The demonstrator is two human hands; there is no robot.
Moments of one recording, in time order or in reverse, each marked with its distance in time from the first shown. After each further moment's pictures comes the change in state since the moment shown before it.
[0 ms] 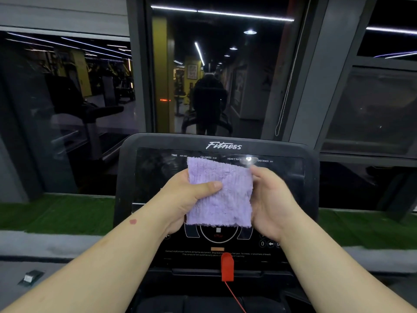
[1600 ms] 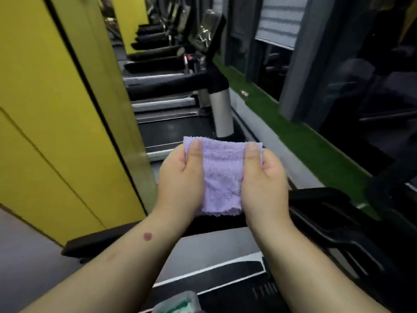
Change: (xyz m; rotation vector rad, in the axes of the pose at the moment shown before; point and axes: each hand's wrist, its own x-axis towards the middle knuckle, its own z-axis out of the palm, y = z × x) left_hand -0.427 -0.097 -0.053 0.354 1.768 0.179; right_hand -0.196 0.253 0.257 -0.450 -0.625 -0.125
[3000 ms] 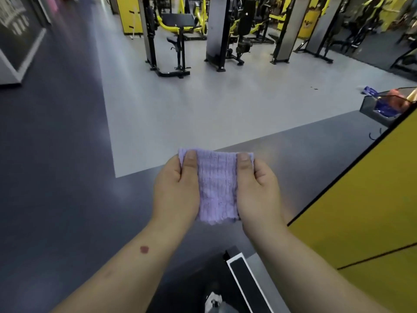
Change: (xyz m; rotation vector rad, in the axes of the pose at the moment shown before) left_hand -0.221 -0.126 -0.815 0.208 1.410 -0.281; right_hand -0.619 -0.114 0.634 0.182 -1.492 -0.004
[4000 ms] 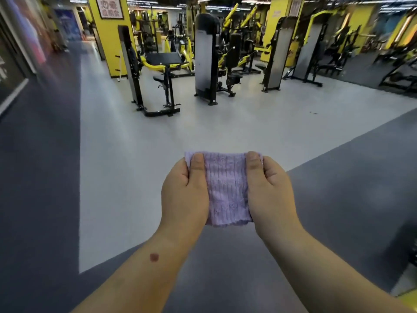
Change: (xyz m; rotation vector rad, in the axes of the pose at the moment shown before) left_hand 0.540 -0.139 0.209 -0.065 -0.066 0.103; right_hand 0.540 0.146 0.190 -0.007 0.103 -0.157
